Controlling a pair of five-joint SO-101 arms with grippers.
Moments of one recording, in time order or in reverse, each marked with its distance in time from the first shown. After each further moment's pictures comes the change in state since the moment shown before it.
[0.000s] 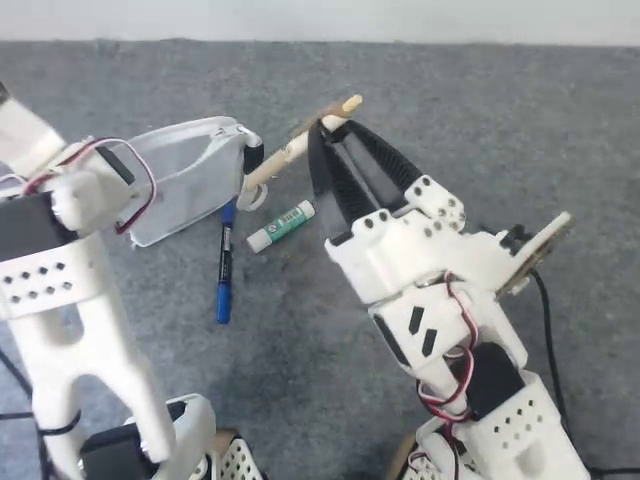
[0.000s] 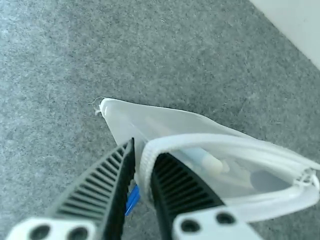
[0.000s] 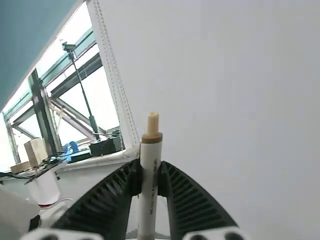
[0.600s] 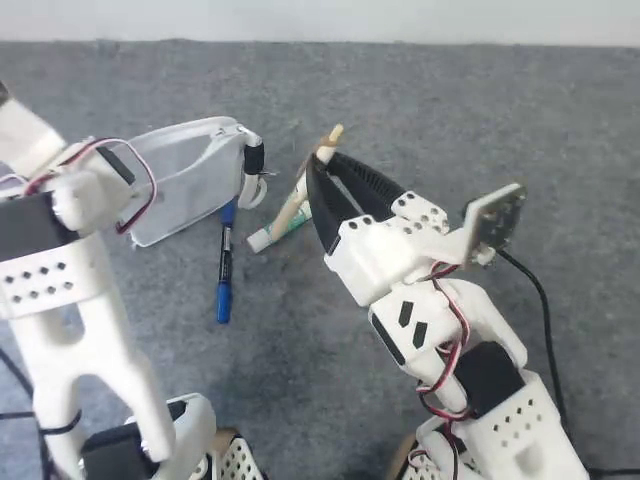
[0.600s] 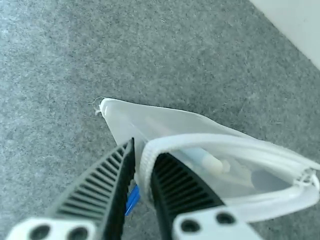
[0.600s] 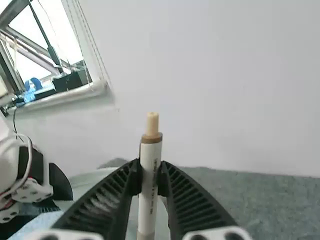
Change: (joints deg) left arm 0.0 0.0 0.0 0.0 0.0; right arm 2.4 0.0 0.0 17.2 -0.3
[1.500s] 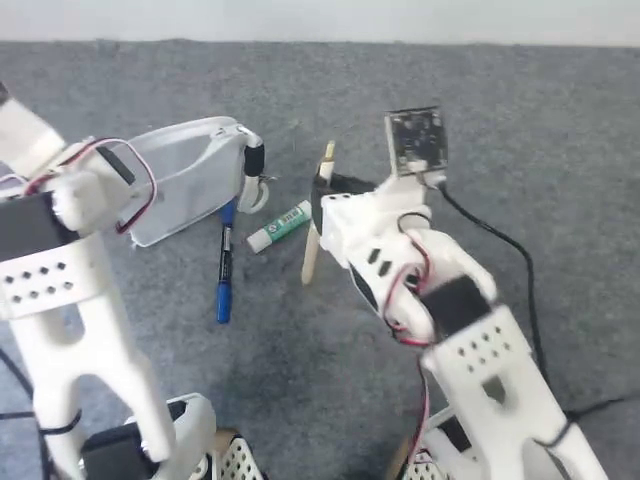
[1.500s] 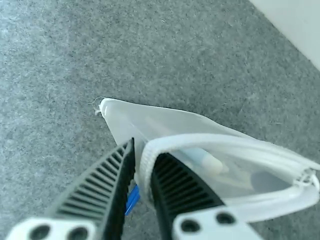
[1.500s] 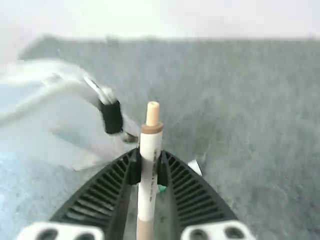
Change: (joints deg) left arm 0.0 0.0 0.0 0.0 0.2; right arm 3.3 20.1 -12.3 22.4 0.0
